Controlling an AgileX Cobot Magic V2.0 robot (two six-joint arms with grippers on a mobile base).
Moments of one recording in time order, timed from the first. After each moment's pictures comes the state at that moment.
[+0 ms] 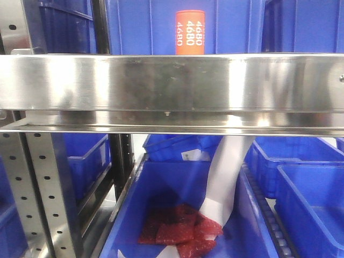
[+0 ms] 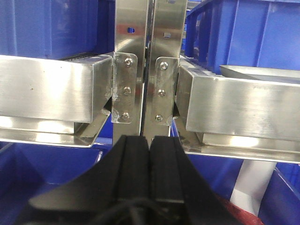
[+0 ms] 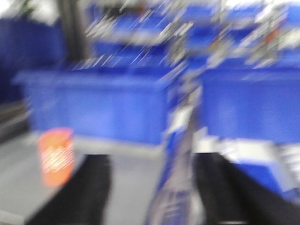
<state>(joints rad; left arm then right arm) -0.08 -0.01 0.03 0.00 0.04 -0.08 0.20 0.63 -0.63 -0.08 0.11 0.14</state>
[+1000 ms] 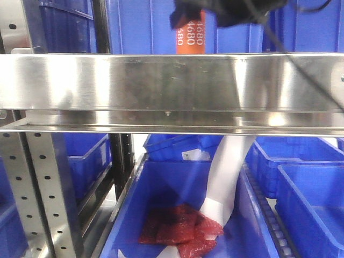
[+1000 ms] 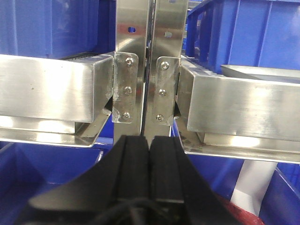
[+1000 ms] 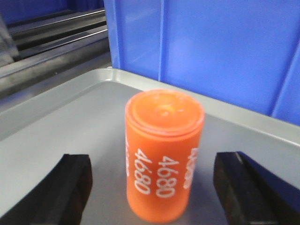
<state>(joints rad) -0.08 -0.01 0.03 0.00 0.04 -0.08 0.47 1.62 -1.00 -0.08 -0.27 0.17</state>
